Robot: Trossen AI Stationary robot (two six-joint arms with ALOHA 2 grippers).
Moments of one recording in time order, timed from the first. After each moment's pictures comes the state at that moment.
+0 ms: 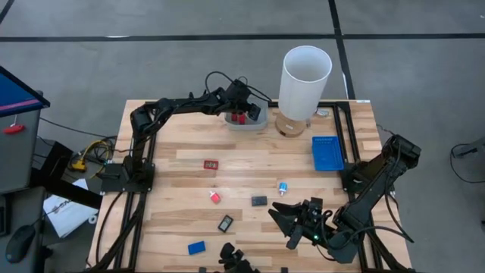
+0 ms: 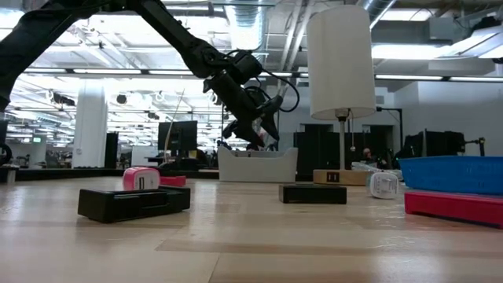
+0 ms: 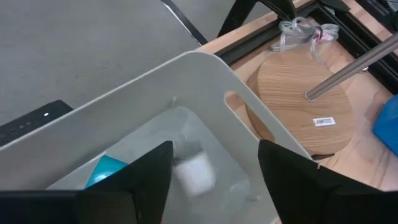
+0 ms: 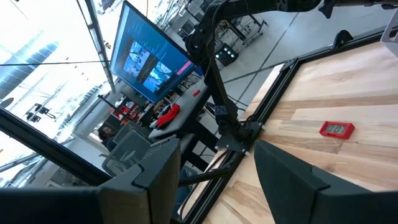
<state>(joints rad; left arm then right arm) 0.54 2.07 1.50 -0.12 -0.04 -0.40 0.87 1.63 1.25 0.21 1.36 1.02</state>
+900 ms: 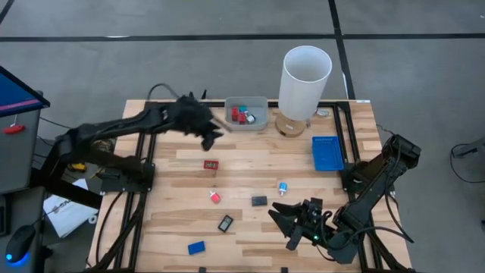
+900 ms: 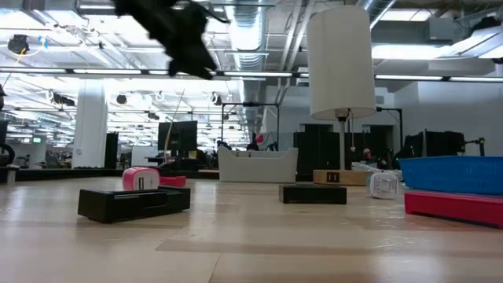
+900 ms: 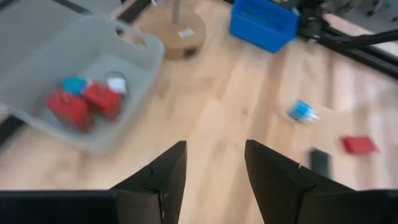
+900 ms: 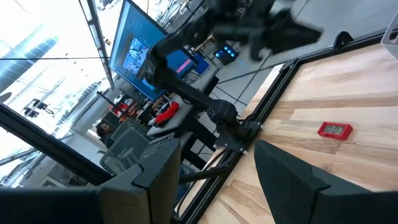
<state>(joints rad) 0.38 1.23 1.00 -0.41 0.11 -0.16 0.88 1.63 1.25 0.20 1.36 1.01</state>
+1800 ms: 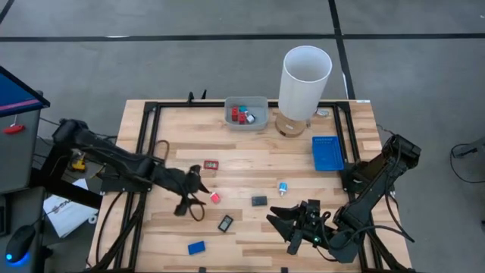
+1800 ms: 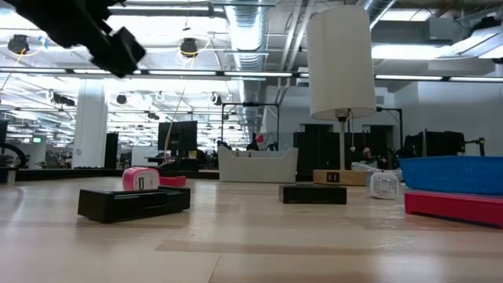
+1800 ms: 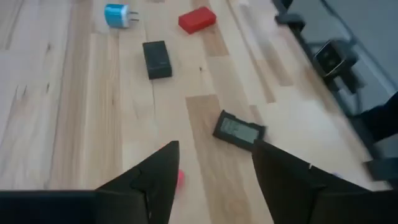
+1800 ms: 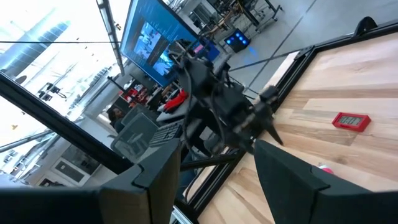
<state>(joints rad) -0.36 1.07 0.60 -0.17 -0.08 -0.17 0.88 1.63 1.25 0.23 1.28 0.97</state>
